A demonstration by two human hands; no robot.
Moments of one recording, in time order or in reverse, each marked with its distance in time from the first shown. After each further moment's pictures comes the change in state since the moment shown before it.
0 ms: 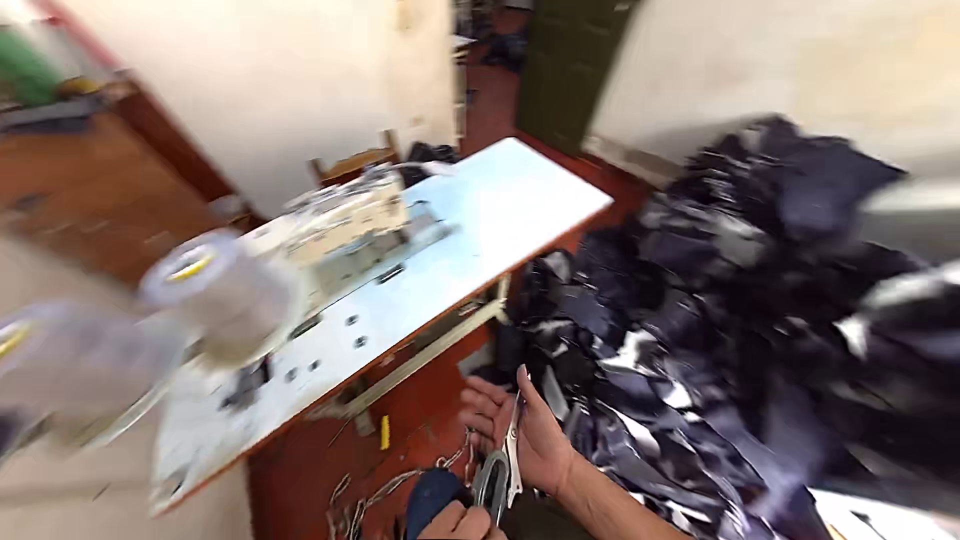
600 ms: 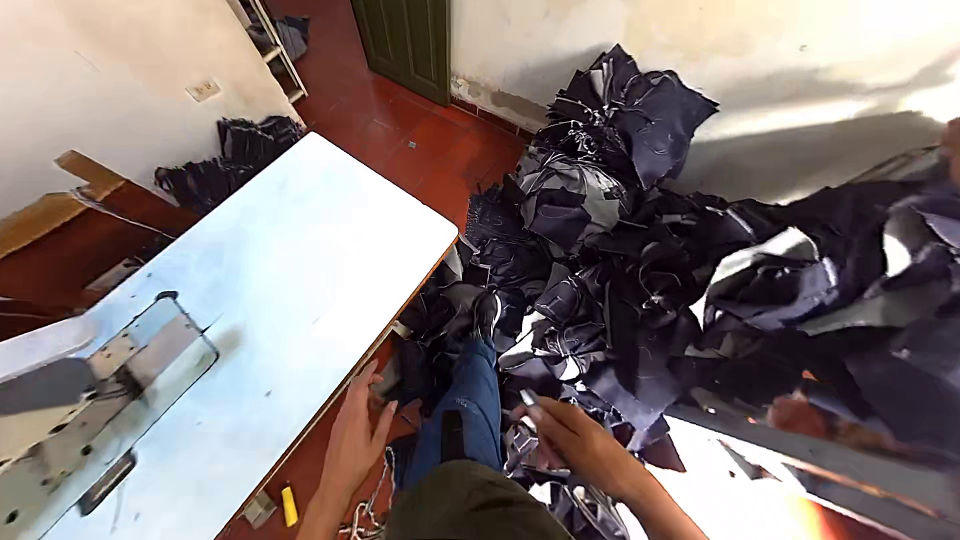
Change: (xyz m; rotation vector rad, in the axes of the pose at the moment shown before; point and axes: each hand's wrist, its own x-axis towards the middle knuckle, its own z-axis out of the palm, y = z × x) left_hand 0.350 -0.236 0.242 -0.543 -0.006 -0.625; right_hand -0.066 -0.349 -0.220 -0.990 0.573 -0.022
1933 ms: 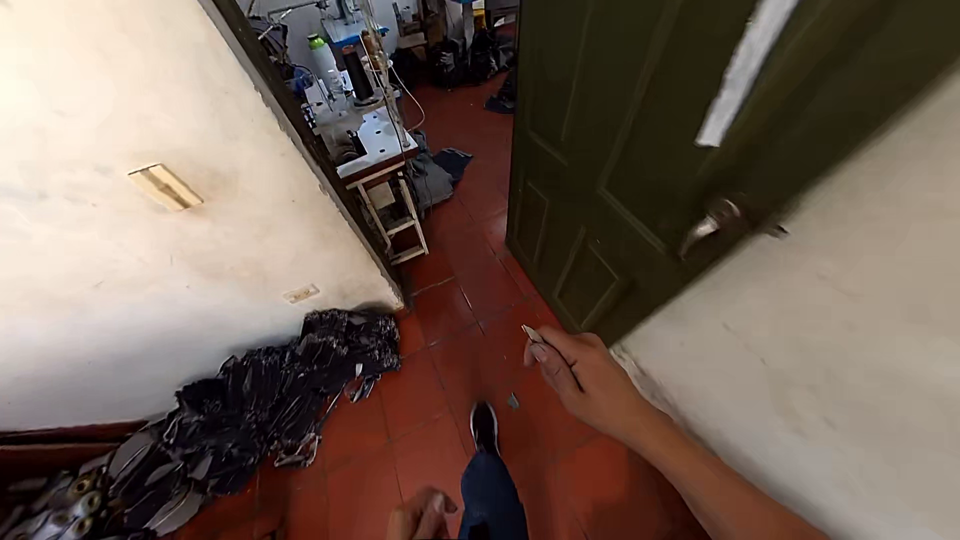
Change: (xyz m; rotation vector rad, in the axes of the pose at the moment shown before) left_hand 1.025 0.033 -0.199 -0.417 0.183 -0.360; right_hand 0.965 -0.851 -0.444 -0.465 -0.153 -1.048
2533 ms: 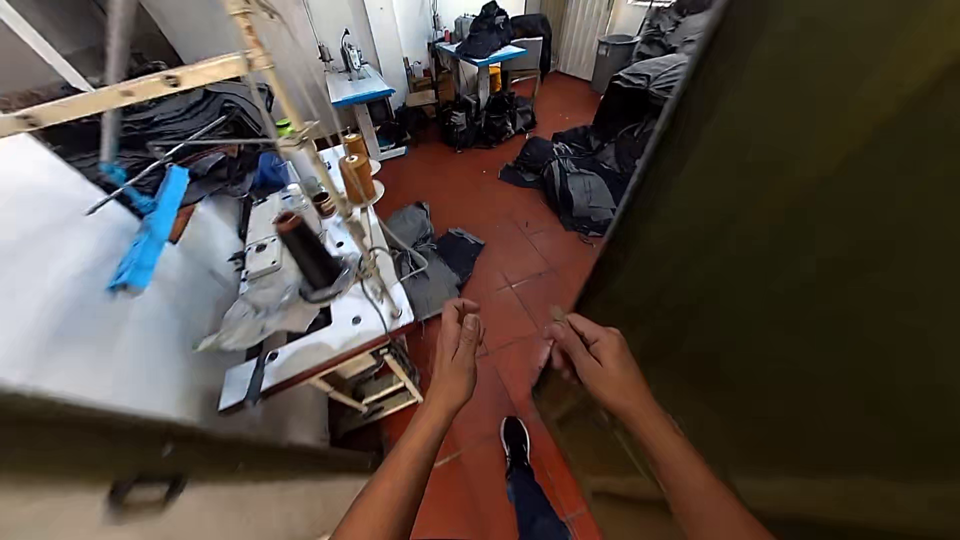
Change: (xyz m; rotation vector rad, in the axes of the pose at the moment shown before) left_hand 0.876 0.325 -0.229 -0.259 0.264 0.551; right_hand 0.655 0.350 -0.155 0.065 0.237 0.227
